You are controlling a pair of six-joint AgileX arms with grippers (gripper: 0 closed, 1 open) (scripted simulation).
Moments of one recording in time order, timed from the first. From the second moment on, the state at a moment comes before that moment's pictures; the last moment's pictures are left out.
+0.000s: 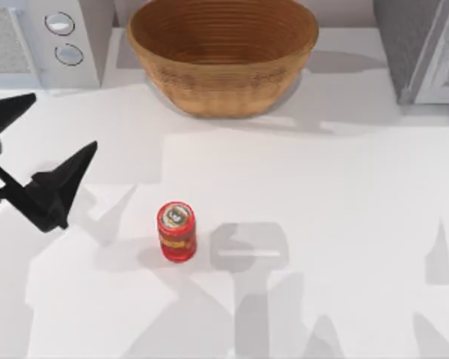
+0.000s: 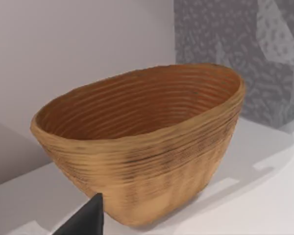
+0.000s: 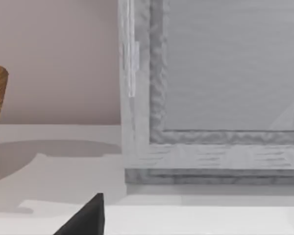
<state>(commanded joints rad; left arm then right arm) 0.05 1.21 0.29 0.87 0.77 0.12 0.00 0.00 0.00 0.00 0.00 0.00</state>
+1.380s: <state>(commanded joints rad) 0.02 2.44 0.58 1.71 1.49 0.16 0.00 0.00 0.00 0.00 0.00 0.00</state>
